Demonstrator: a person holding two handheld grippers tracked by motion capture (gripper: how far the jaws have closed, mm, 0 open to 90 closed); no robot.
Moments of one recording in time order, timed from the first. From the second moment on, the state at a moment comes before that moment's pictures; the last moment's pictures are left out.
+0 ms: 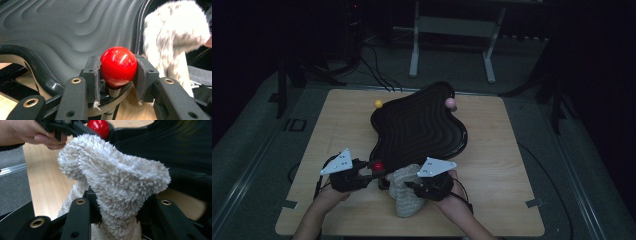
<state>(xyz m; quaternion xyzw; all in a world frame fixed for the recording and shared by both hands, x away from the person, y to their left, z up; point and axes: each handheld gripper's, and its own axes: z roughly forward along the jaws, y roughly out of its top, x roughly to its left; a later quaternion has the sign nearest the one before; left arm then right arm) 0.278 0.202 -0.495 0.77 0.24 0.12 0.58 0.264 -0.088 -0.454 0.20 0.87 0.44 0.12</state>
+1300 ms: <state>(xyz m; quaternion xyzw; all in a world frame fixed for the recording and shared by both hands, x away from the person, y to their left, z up) 0.279 0.202 -0.495 0.77 0.23 0.12 0.59 0.221 -0.228 -0.340 0.24 0.77 0.51 0.29</state>
